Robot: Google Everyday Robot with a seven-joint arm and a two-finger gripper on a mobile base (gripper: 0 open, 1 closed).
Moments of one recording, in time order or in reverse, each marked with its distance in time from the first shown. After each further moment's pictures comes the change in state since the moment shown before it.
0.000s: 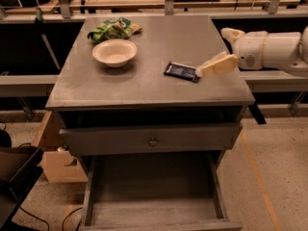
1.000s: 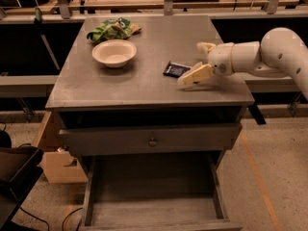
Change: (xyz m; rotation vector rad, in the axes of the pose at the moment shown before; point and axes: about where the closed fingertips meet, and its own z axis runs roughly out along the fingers) arm 0.045 0.000 0.081 -0.118 0.047 0.024
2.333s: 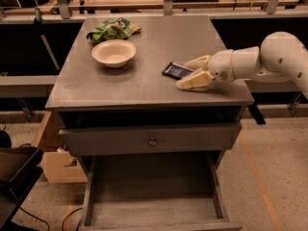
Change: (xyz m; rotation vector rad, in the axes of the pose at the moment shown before) arm 0.024 0.021 -0.001 -0.039 0.071 -0.011
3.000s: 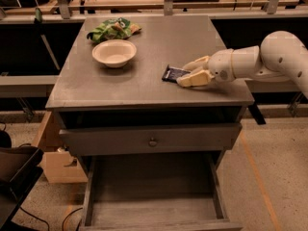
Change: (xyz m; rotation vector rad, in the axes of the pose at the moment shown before) arm -0.002 0.000 -0.001 0.000 0.000 0.000
